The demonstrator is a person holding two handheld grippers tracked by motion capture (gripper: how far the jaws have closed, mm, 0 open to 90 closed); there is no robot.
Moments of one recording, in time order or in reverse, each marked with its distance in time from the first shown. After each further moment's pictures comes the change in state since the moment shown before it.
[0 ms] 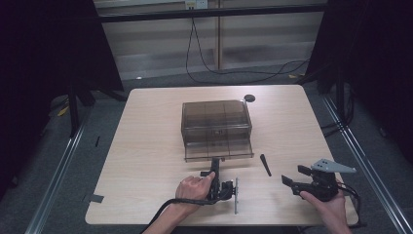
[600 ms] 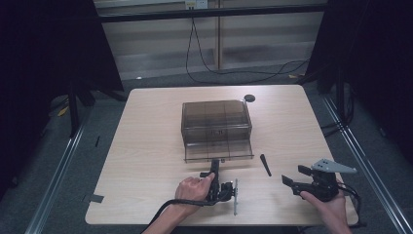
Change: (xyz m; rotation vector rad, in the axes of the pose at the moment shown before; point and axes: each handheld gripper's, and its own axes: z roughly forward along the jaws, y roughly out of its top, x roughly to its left) left arm -0.001 -0.001 -0.002 -0.005 -0.005 0.003; right arm 0.000 0.000 -0.001 -0.002 -0.003 0.002
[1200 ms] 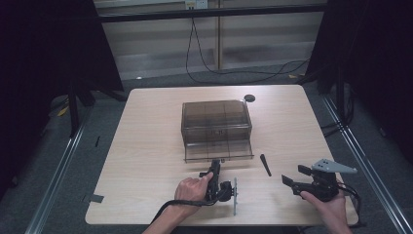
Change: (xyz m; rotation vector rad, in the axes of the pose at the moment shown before) left arm 0.009 -0.004 -0.007 -0.051 -0.052 -0.115; right arm 0.000 0.000 0.000 -0.004 0.004 0.003
